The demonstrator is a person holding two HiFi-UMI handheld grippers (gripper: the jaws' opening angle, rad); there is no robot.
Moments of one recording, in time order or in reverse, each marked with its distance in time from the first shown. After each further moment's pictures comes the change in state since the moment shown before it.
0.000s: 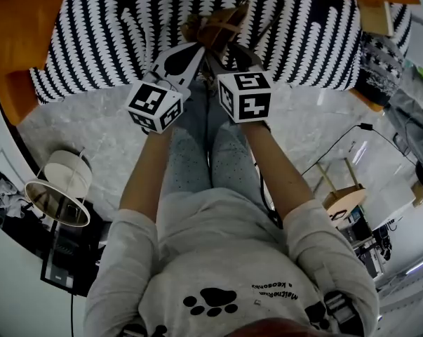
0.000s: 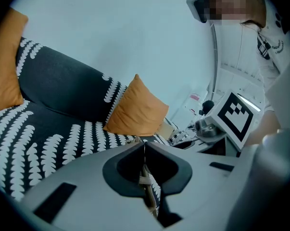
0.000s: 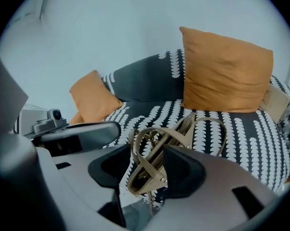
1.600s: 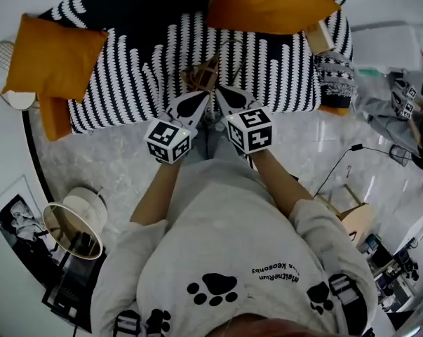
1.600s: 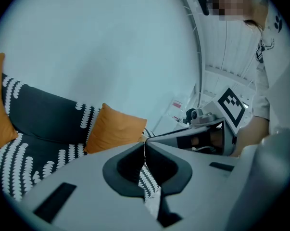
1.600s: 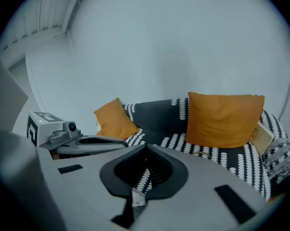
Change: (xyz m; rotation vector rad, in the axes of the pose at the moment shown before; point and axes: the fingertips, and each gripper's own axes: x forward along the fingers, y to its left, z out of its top) left arm -0.090 -0.186 0.163 0.094 -0.044 -0.102; right arm -0.253 0.063 0.123 -0.103 -0.215 0.076
